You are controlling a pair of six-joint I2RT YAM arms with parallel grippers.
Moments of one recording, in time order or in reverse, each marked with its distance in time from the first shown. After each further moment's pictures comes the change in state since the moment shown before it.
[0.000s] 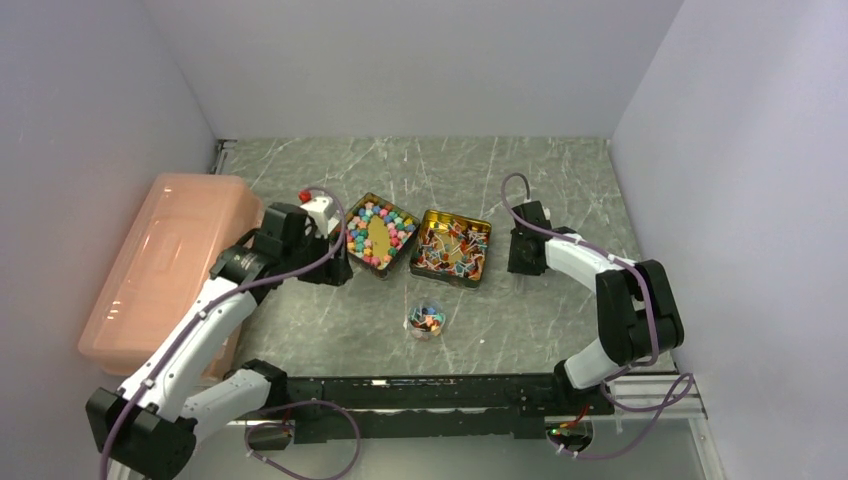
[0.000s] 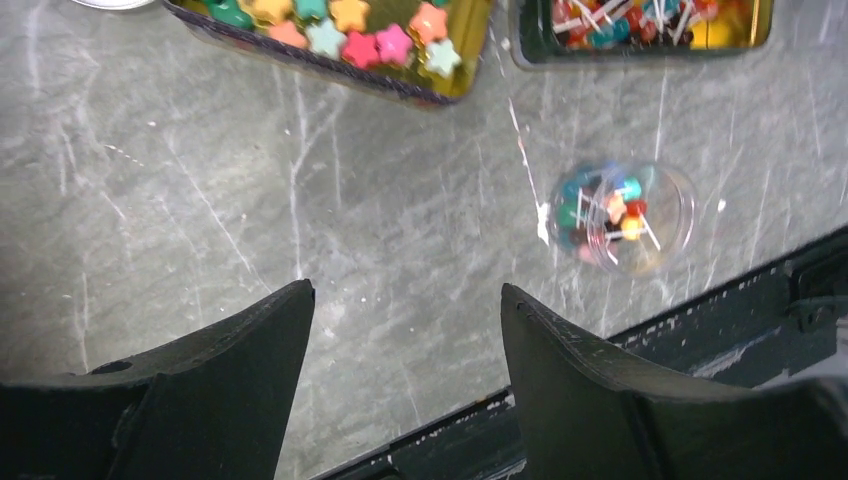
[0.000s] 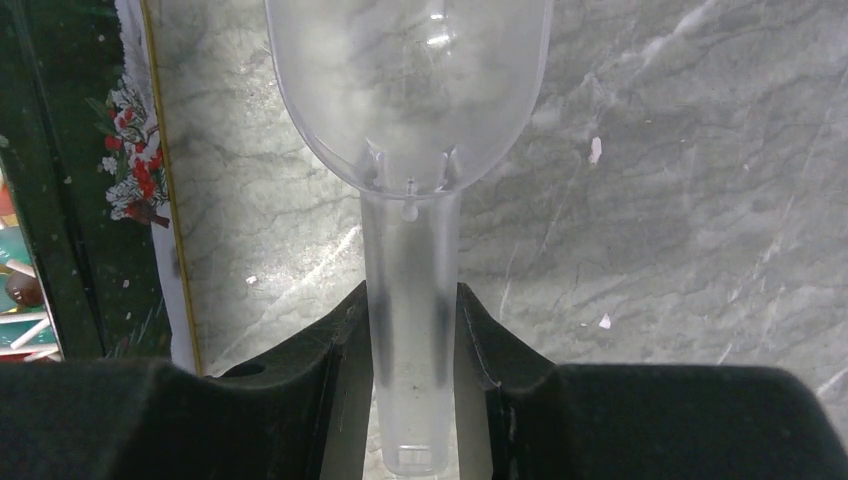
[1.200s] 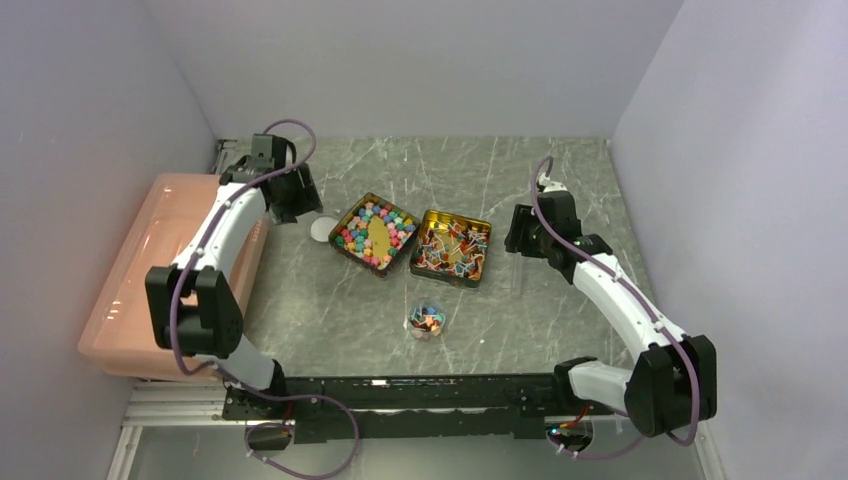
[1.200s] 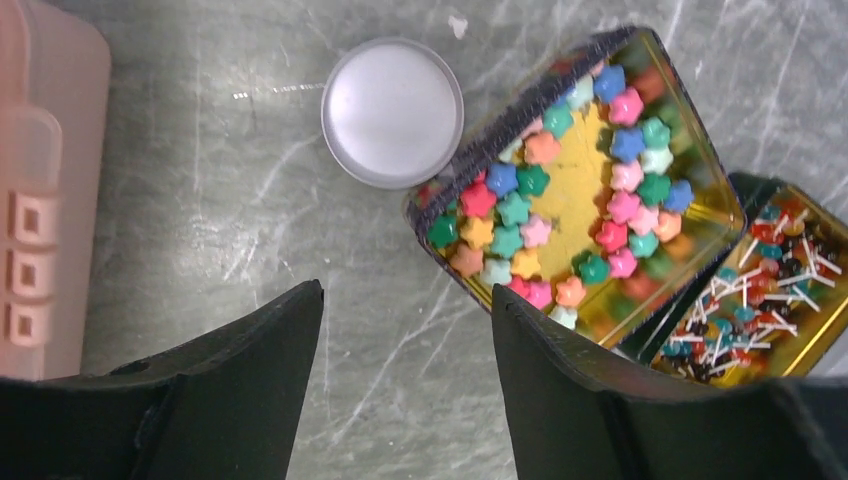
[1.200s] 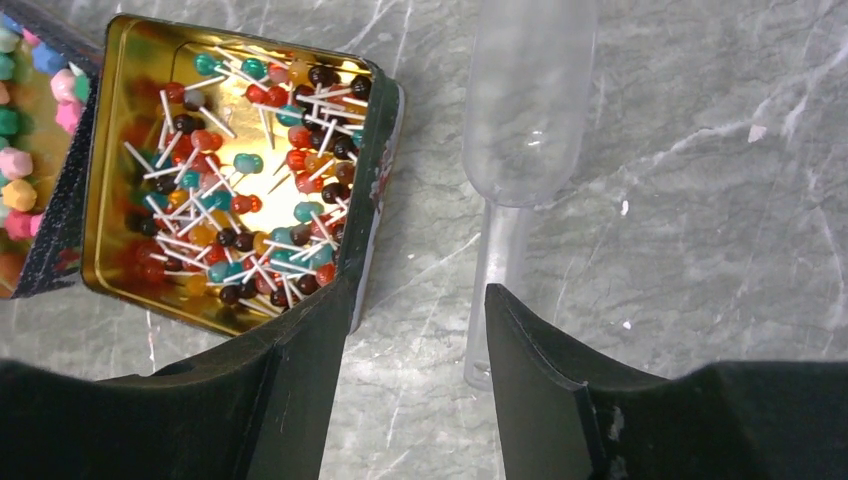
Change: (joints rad) left arm 0.332 0.572 0.409 0.018 -0.096 -0.188; right arm -0.014 -0.345 0.027 -0.013 -0.138 -0.036
